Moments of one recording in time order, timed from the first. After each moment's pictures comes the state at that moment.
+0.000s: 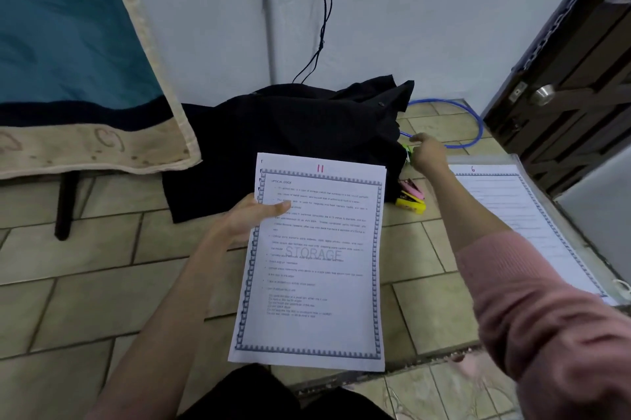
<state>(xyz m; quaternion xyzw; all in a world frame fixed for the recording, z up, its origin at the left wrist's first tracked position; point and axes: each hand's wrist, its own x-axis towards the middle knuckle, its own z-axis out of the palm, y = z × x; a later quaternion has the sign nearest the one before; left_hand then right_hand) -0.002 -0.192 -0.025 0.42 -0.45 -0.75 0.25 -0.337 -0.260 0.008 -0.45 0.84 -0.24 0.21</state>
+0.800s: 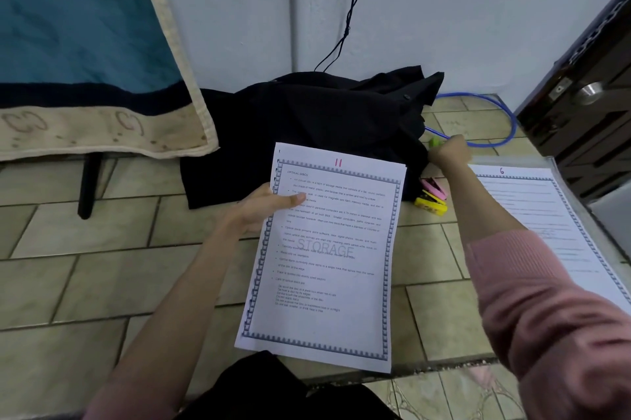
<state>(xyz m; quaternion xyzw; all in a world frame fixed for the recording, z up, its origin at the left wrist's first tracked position) 0.000 -0.196 -0.027 0.46 -0.46 -0.72 0.25 -0.338 -0.277 -0.004 -0.36 0.87 -0.25 0.22</state>
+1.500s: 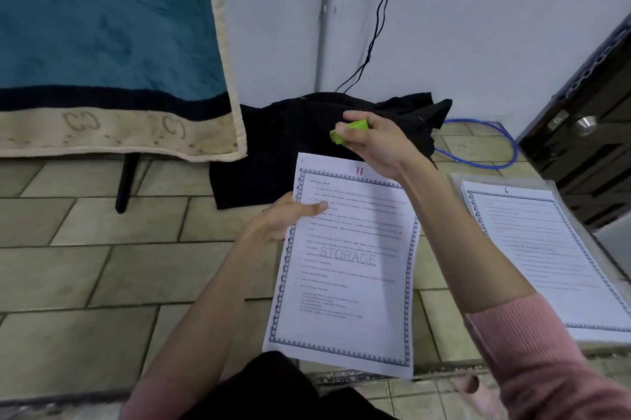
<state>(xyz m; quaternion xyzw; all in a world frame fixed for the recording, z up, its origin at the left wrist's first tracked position) 0.001 -0.175 -0.019 0.42 -0.45 -0.73 0.29 -0.170 -0.212 0.097 -0.45 0.44 -0.46 0.62</state>
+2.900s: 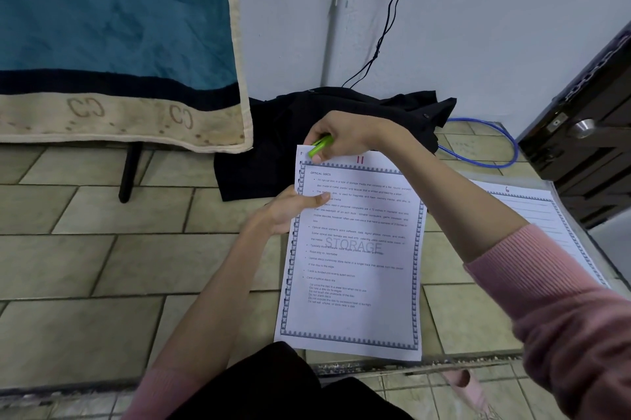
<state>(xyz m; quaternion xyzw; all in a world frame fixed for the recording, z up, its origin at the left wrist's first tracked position) 0.007 -0.171 -0.015 0.42 -0.39 -0.75 0.32 -0.123 -0.233 0.116 -0.84 0.47 0.04 0.26</state>
